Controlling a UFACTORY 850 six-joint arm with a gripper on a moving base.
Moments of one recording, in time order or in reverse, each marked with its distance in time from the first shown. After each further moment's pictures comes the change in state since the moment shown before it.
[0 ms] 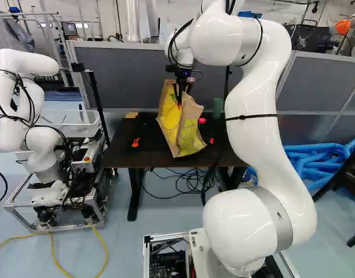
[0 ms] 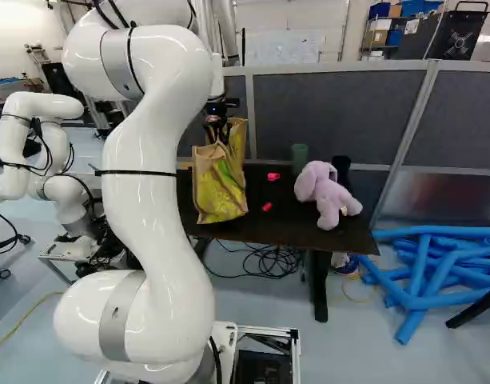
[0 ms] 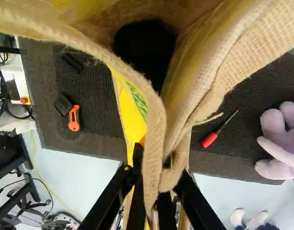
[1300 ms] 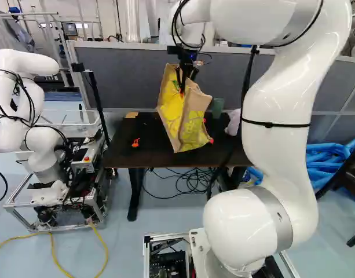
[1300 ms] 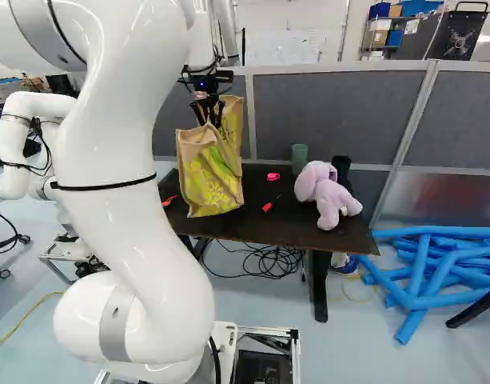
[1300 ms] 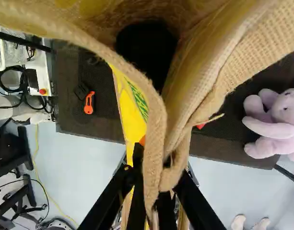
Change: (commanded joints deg) arm 0.7 15.0 8.3 0.0 -0.8 0.0
